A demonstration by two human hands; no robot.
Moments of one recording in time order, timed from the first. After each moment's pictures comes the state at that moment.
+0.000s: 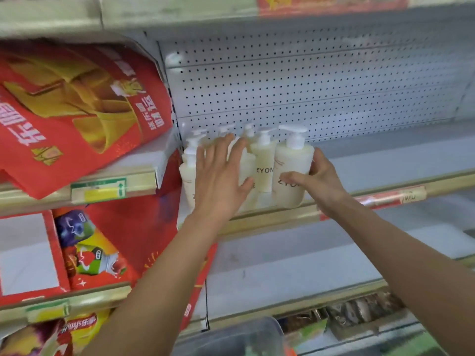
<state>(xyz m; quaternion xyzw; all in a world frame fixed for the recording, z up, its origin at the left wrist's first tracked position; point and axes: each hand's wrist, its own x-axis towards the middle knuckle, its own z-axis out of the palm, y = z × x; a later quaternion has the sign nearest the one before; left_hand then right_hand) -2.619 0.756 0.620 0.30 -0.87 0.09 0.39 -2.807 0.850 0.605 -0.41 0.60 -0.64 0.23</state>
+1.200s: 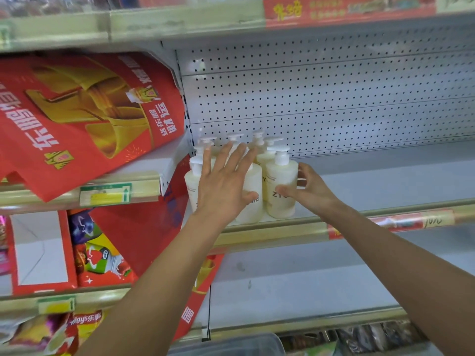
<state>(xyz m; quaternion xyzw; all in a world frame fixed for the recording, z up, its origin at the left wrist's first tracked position) -2.634 0.734 0.623 0.36 -0.88 0.17 0.26 -2.837 0.801 0.590 -0.49 0.67 -0.50 0.26</state>
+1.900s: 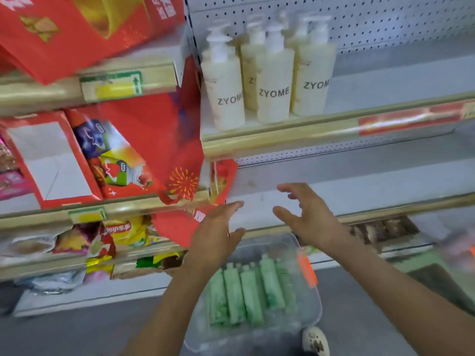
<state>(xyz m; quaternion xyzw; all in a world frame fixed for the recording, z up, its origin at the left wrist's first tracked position) -2.479 0.832 0.424 0.41 -0.87 -0.23 0.16 -2.680 0.920 0.448 -0.54 0.73 -0.37 0.20</state>
